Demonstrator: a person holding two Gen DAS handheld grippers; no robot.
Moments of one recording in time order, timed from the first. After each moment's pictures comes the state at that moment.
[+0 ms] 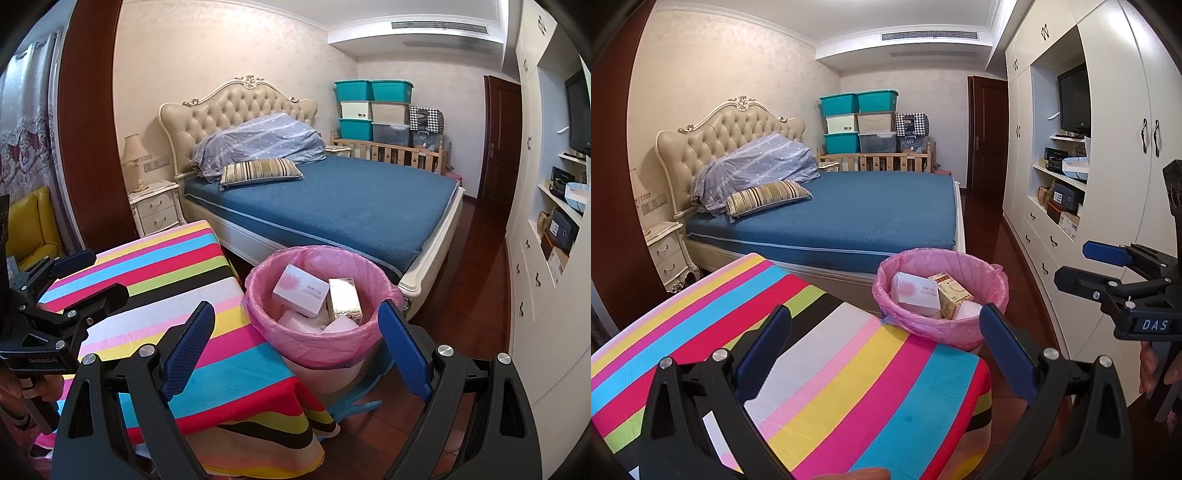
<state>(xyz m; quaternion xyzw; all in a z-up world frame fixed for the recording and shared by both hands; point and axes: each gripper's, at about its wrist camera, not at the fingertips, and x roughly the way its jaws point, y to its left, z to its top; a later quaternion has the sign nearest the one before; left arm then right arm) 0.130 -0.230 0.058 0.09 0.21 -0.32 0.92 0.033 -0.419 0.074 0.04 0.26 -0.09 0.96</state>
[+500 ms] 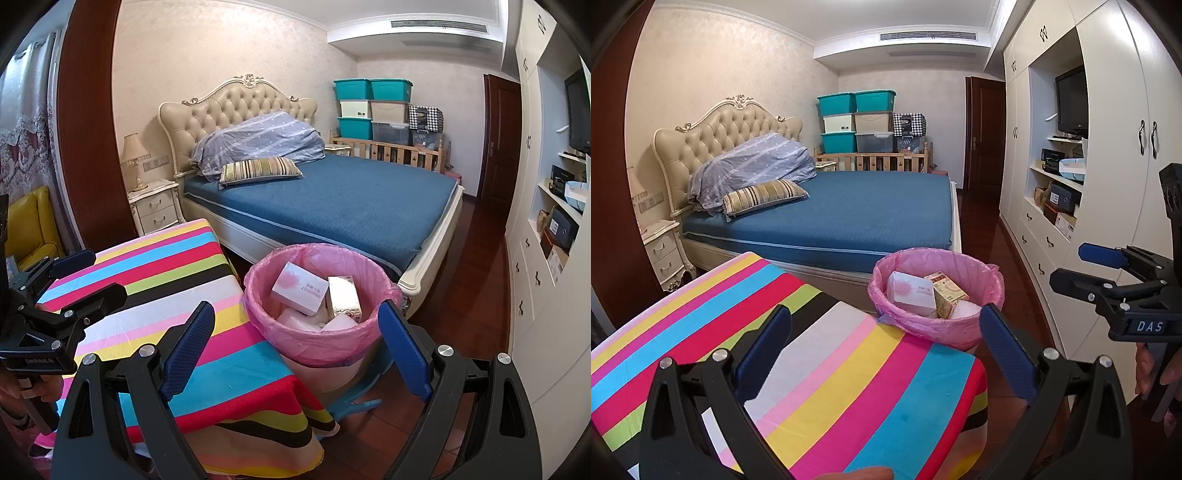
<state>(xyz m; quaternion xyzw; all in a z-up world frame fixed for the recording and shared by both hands) 0.128 -0.231 0.059 0.09 0.21 -0.33 0.92 0.032 -0.420 0.074 0.04 0.26 -0.09 0.96</state>
